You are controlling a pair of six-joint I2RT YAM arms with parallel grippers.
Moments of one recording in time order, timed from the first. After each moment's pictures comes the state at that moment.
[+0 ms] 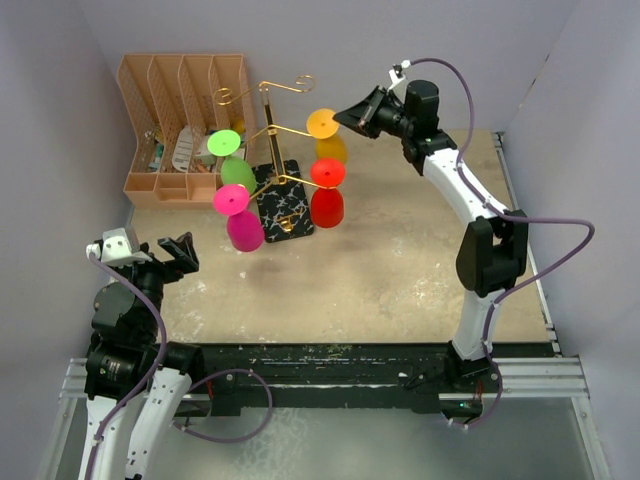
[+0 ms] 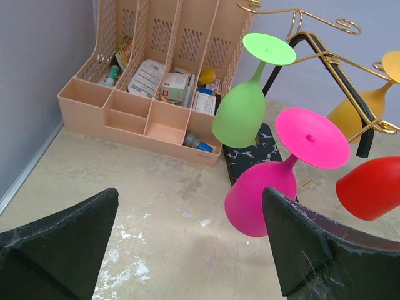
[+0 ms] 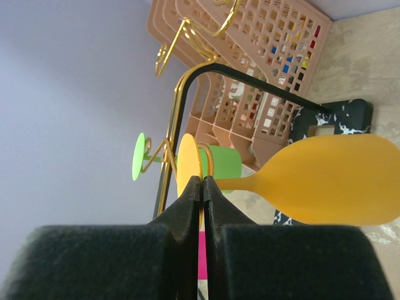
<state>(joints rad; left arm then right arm) -0.18 0.25 0.72 -0.49 -0.29 -0.27 0.27 1.94 1.78 0.01 -0.56 0.94</state>
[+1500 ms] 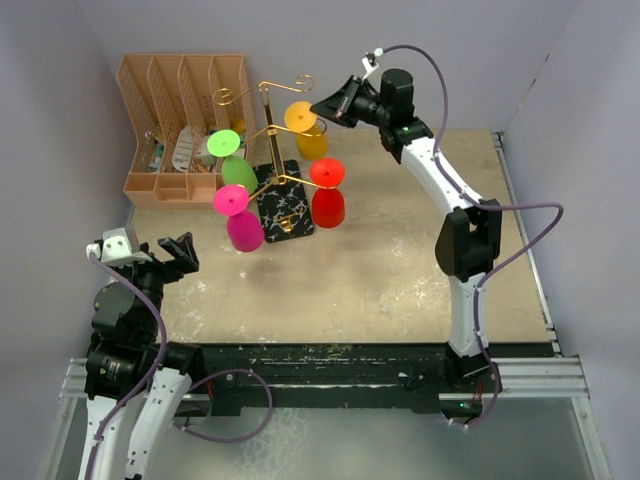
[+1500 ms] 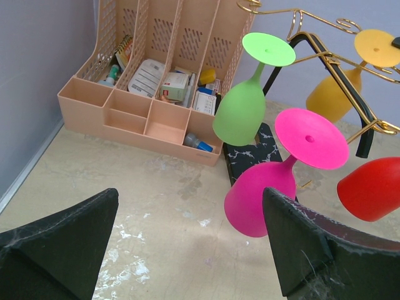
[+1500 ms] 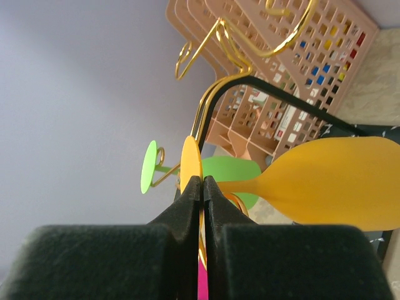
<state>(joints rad) -0.18 0.25 0.72 -0.49 -0.29 -0.27 0.34 2.14 2.07 -0.03 -0.58 0.92</state>
